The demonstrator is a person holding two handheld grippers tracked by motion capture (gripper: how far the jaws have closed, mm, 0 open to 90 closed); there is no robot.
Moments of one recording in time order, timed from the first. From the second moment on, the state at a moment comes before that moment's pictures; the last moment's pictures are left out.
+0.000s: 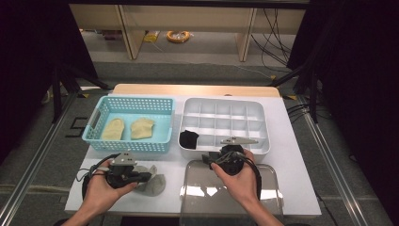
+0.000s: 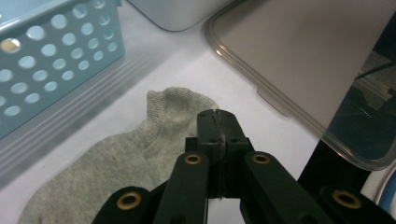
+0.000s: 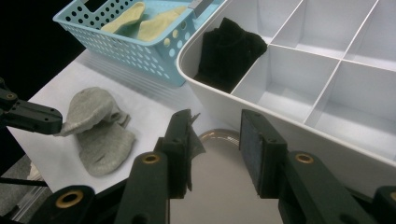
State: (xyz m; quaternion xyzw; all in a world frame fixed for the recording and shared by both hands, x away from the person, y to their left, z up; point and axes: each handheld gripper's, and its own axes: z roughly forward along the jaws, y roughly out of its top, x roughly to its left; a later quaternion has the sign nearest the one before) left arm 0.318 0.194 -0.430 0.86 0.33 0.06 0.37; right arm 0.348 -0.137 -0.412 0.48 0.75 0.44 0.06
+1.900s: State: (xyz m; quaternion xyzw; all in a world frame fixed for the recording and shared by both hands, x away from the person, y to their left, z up) left arm 0.377 0.213 -0.455 0.92 0.27 0.04 0.28; right arm 0.364 -0.087 -0.430 0.45 0.81 0.38 -0.01
